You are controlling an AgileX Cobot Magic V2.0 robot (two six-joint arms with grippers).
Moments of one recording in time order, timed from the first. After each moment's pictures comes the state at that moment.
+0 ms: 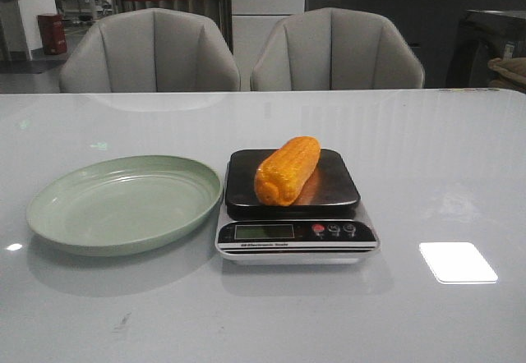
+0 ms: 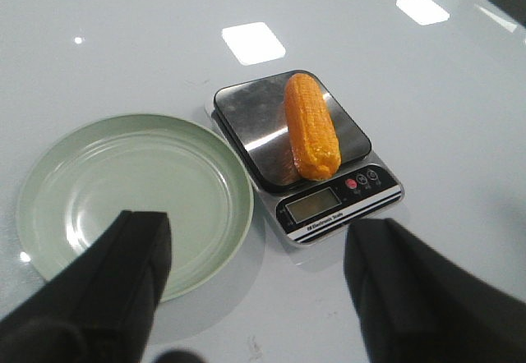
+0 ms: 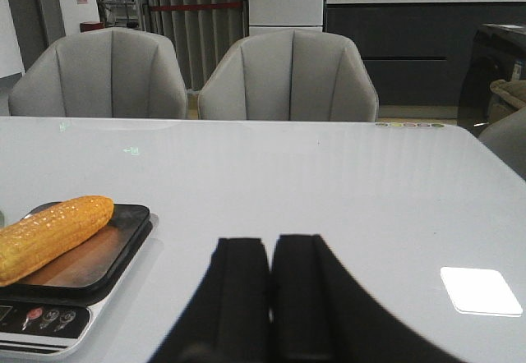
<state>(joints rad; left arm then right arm) -0.56 0.75 -0.62 -0.17 0.40 -0.02 0.08 -0.01 0.03 0.02 0.03 0.05</state>
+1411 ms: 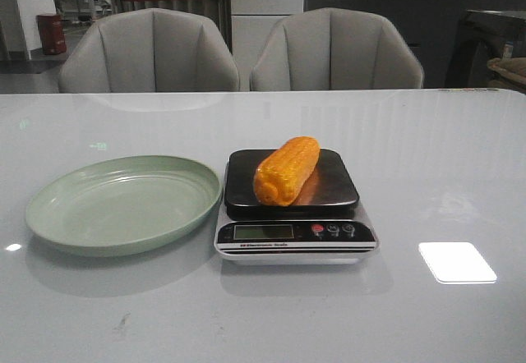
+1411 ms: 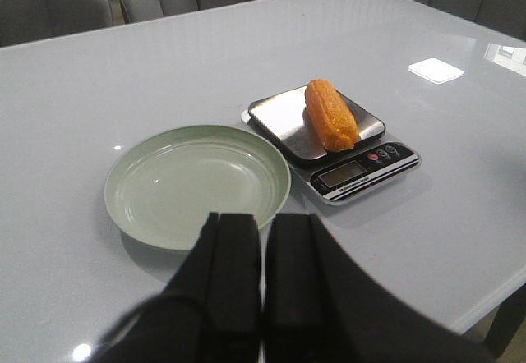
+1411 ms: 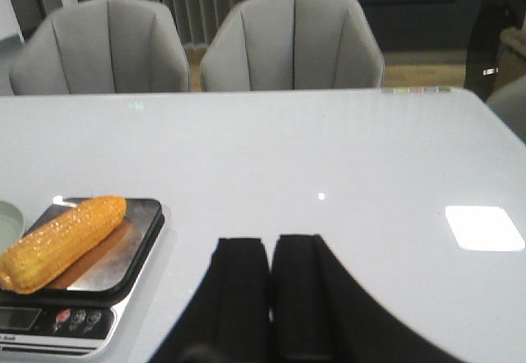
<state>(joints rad) -0.56 0.13 -0.39 -0.02 0.62 -0.02 0.08 0.23 -0.25 0.03 0.23 0.08</state>
